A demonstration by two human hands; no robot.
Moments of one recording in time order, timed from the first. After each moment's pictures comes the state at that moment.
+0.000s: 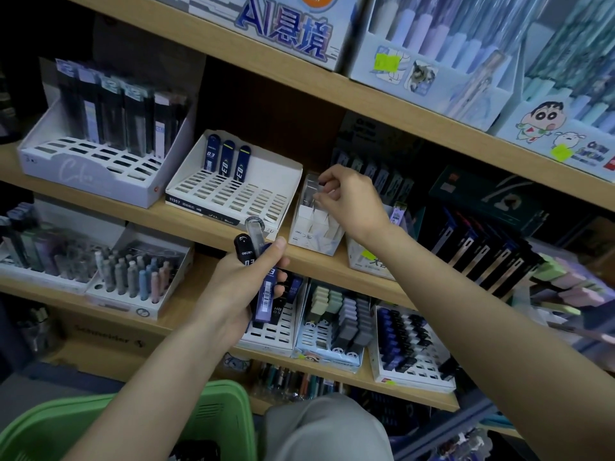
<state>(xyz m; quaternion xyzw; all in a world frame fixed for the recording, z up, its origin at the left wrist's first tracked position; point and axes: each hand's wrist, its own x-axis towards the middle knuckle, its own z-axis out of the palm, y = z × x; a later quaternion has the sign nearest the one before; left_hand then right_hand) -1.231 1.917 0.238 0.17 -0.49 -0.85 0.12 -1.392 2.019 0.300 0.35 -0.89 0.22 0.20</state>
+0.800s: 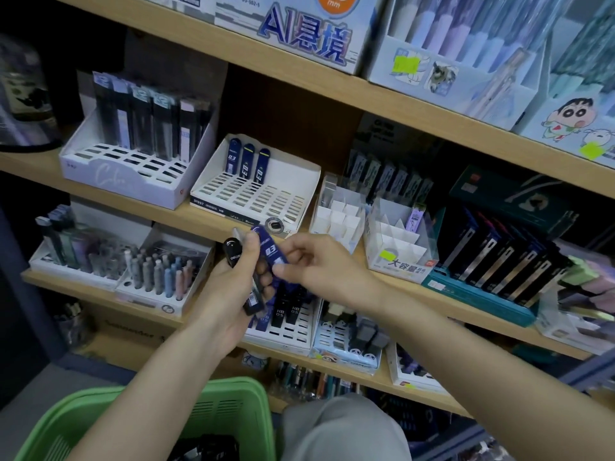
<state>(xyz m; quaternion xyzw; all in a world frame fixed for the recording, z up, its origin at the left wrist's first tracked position) -1.211 1.902 0.235 0.20 -0.44 -0.86 0.15 -1.281 2.006 0.282 0.37 -0.84 0.35 -0.16</state>
